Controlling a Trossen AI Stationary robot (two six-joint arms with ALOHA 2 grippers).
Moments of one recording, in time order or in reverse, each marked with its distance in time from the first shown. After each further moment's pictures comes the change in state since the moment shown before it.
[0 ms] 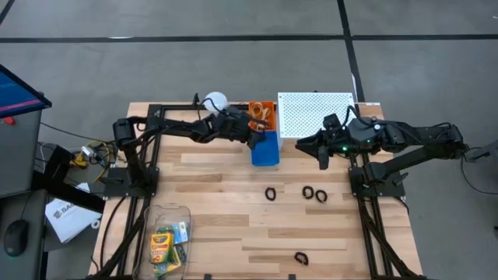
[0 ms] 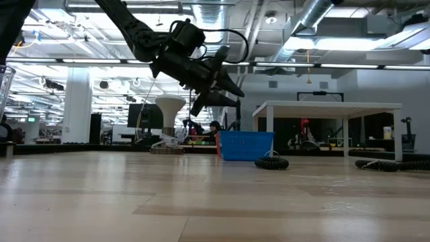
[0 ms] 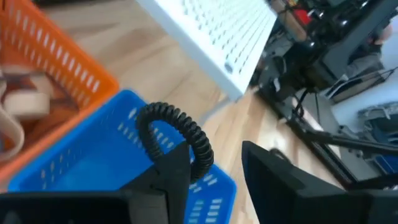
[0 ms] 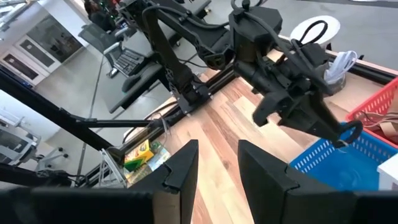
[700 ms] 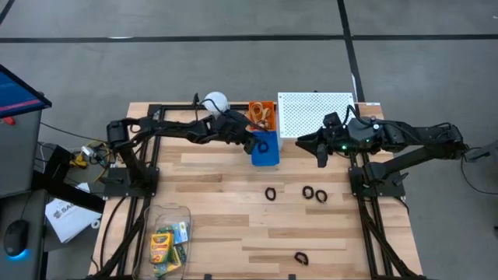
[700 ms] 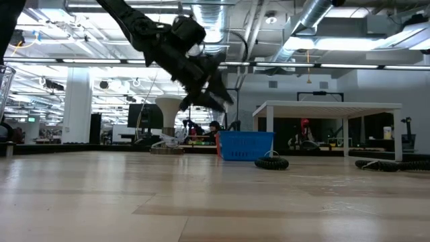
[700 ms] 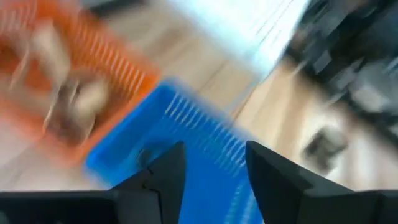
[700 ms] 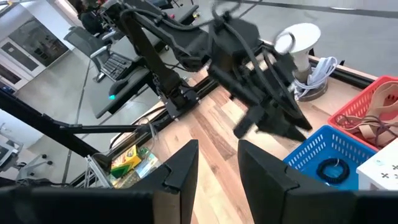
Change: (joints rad) left arm -0.037 -0.075 0.012 -0.206 -0.166 0.158; right arm -0.009 0.000 0.000 -0.015 0.044 -0.008
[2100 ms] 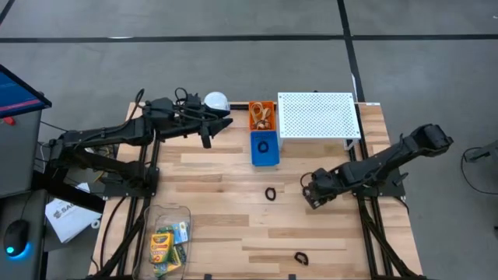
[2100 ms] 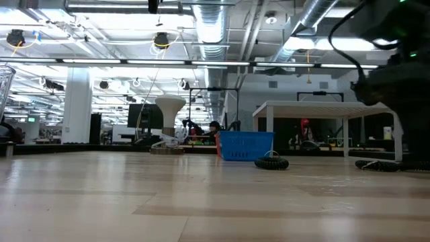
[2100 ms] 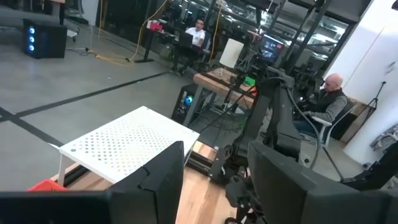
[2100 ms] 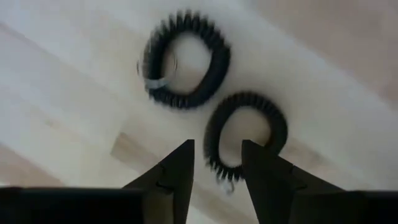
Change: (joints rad) left arm -0.147 -0.655 0.001 -0.128 -0.179 0.097; right arm 0.222 0.283 -0.571 -0.170 -0.322 0.683
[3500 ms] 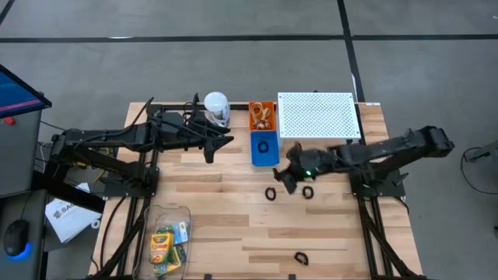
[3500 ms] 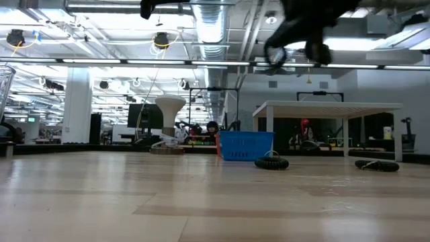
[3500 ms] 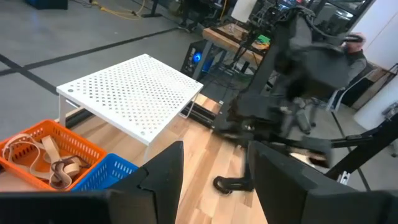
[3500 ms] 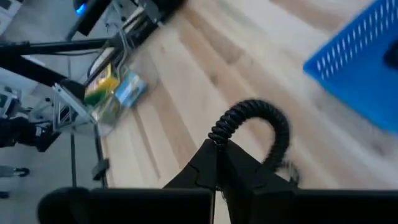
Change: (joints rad) left arm -0.135 0.012 0.000 -0.184 -0.116 -0.069; right arm -0.213 0.008 0.294 0.492 0.112 -0.521
